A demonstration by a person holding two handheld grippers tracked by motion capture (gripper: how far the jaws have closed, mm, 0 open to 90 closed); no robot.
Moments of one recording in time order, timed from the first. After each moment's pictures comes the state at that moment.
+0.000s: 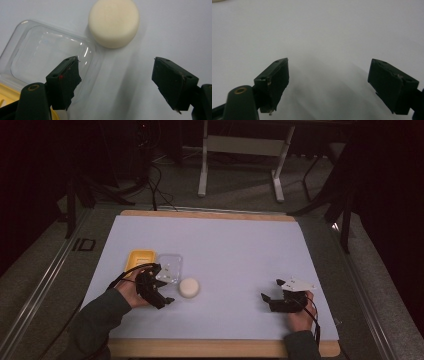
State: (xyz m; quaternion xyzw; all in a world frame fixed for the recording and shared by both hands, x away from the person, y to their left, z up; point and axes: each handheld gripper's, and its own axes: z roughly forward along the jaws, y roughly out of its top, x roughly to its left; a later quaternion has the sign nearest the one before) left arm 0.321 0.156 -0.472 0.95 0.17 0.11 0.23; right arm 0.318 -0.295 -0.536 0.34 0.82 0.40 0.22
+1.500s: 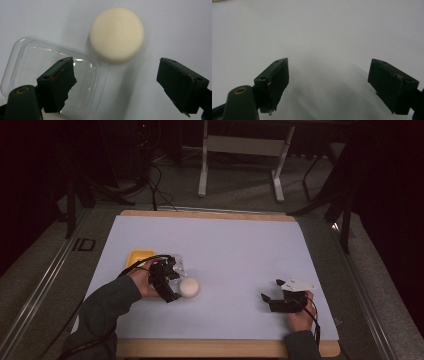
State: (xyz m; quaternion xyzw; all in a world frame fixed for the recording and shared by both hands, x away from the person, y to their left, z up) left arm 0.347 0.124 -0.462 0.97 0.13 0.09 0.17; right arm 0.318 -0.295 -0.536 0.34 0.82 0.40 0.22
